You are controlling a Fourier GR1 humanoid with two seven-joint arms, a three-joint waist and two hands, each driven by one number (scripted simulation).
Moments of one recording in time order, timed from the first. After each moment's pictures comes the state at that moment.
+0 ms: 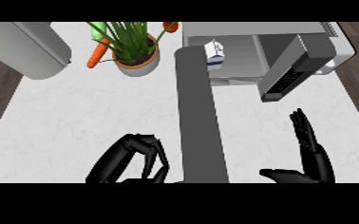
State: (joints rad) left arm 0.10 0.00 -0.31 -1.75 -0.16 -0.33 -0.10; right arm 0.06 -0.08 -0.24 -1.18 0.18 0.17 -0.80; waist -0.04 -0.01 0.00
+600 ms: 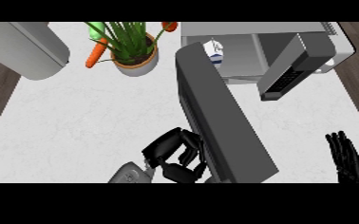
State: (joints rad) left arm -0.24 0.00 -0.55 -1.20 -0.17 -0.21 -0.23; right arm 0.30 -0.14 -0.28 -1.47 0.08 0.28 -0.78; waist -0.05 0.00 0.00
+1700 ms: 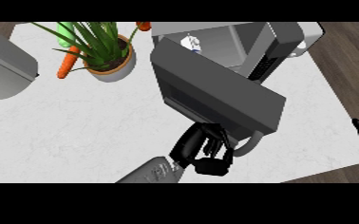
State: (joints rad) left arm -0.52 0.01 -0.95 -1.01 0.29 0.41 -0.30; right arm 0.28 -0.25 -0.28 -1.78 -0.13 0.44 -0.64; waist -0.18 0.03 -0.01
